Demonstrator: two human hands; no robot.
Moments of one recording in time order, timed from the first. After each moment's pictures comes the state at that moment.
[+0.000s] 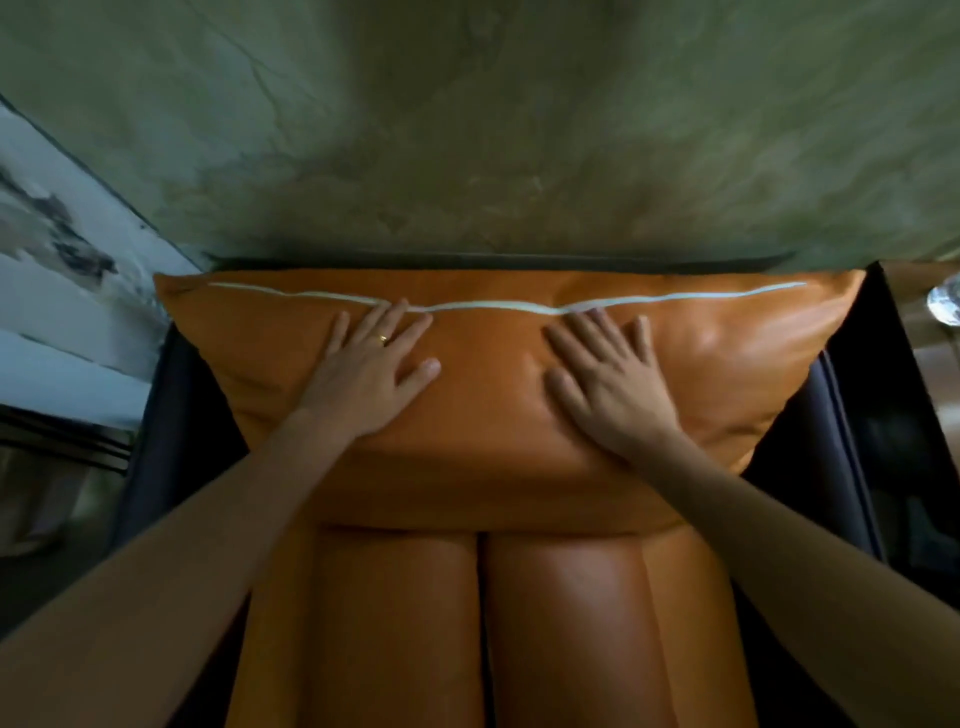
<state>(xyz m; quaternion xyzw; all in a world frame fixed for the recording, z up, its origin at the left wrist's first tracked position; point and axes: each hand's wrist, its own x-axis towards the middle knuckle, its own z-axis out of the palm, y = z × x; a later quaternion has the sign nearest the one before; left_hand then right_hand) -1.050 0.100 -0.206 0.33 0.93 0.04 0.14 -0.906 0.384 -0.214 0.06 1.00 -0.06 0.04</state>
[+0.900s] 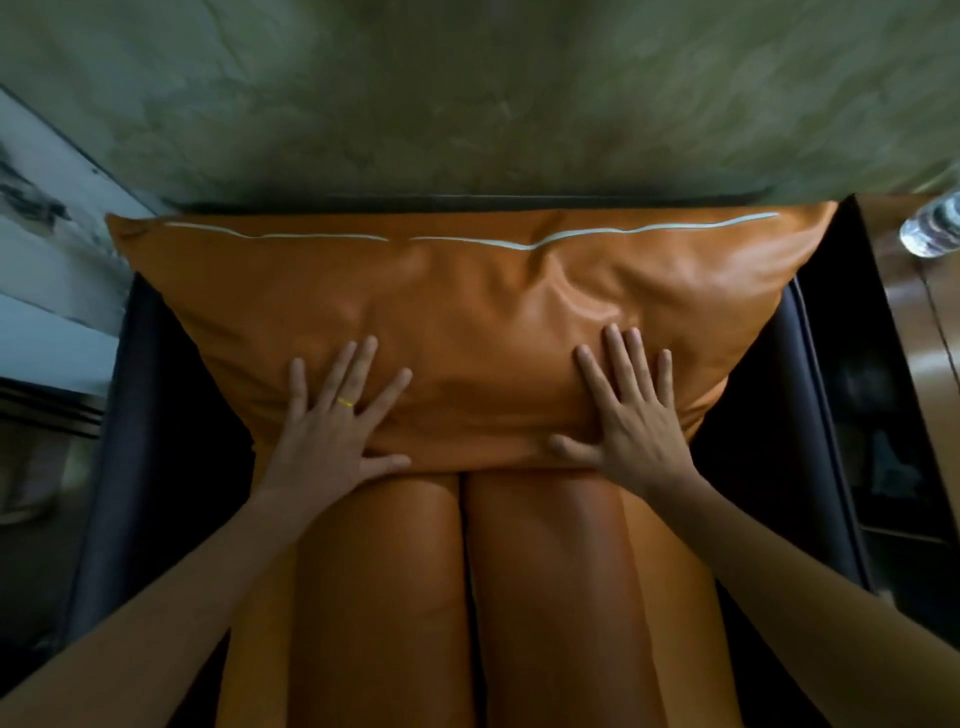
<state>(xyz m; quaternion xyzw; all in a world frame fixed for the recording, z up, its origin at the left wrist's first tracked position) -0.944 0.038 -0.252 0.43 0.90 -0.07 -0.04 -0.790 0.387 -0.260 0.07 1.00 -0.03 -0.04</state>
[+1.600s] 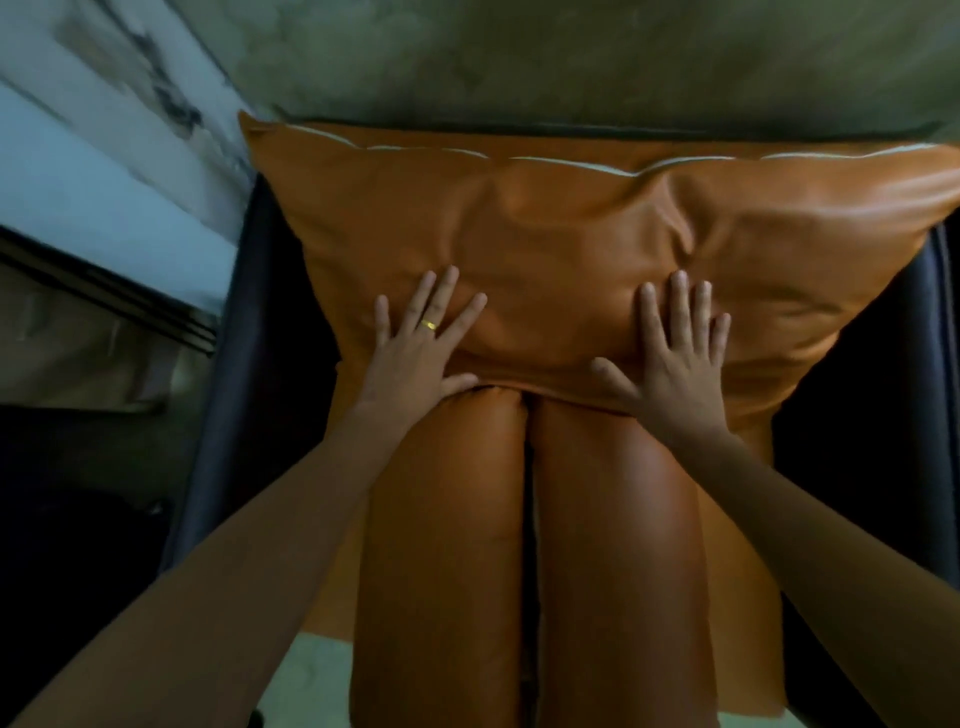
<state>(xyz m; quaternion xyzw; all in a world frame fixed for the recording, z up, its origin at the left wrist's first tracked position) -0.925 0.037 -0.235 0.33 0.94 -0.02 0.09 -0.805 0.330 -0.257 0.14 0.98 -0.14 -0.01</state>
